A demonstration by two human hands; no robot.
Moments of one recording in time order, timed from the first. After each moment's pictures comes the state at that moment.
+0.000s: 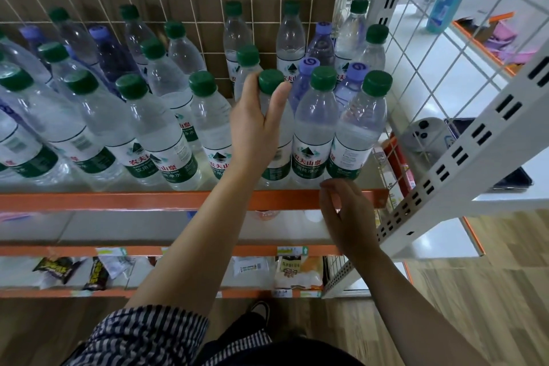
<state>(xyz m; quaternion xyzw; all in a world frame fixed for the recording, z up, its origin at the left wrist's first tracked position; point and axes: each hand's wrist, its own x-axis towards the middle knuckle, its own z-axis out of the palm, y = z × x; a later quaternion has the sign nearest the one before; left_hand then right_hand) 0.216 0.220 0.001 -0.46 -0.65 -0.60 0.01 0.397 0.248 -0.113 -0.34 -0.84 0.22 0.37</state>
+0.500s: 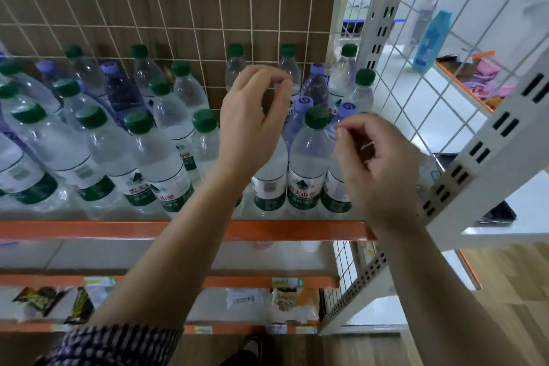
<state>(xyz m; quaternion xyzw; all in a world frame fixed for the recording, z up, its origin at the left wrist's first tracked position) 0.211 0.221 0.066 -0.54 -0.63 -0.54 0.15 0.382 0.267 0.047 -0.21 -0.79 0.20 0.54</state>
